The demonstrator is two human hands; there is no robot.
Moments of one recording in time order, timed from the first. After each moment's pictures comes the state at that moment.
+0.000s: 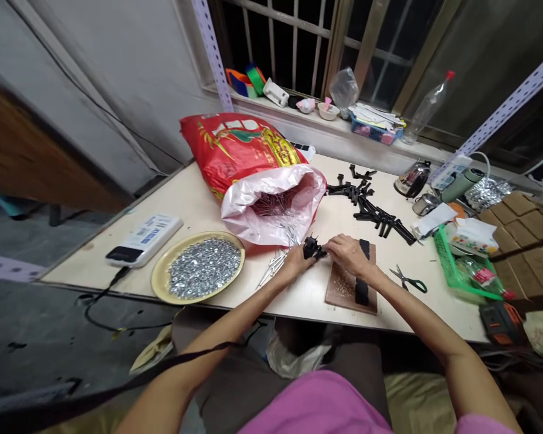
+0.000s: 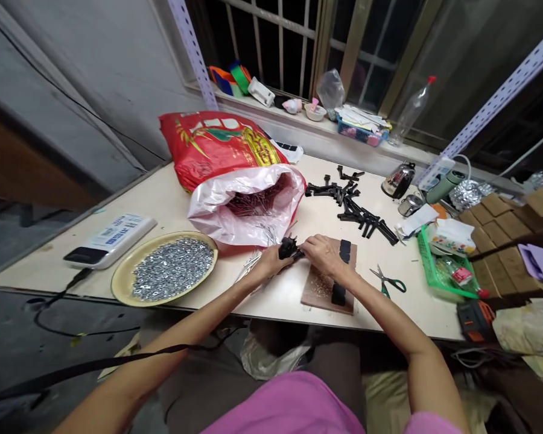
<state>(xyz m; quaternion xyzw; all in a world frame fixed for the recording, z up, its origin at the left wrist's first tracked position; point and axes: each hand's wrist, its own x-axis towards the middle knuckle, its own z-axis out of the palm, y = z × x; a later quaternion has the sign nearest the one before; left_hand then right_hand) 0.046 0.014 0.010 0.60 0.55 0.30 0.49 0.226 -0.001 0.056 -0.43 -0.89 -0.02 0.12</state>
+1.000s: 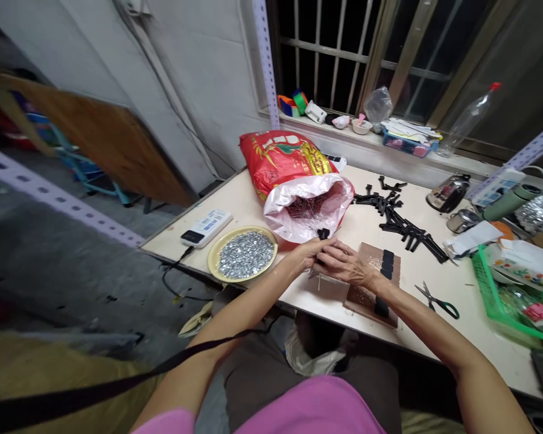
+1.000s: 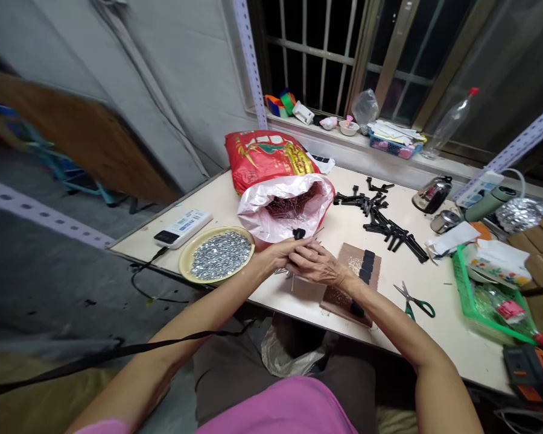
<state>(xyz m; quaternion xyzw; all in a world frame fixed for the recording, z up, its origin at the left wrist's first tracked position) 0.029 0.016 0.069 0.31 0.45 0.34 0.77 0.186 0.000 0.065 -0.18 -0.96 0.02 0.20</state>
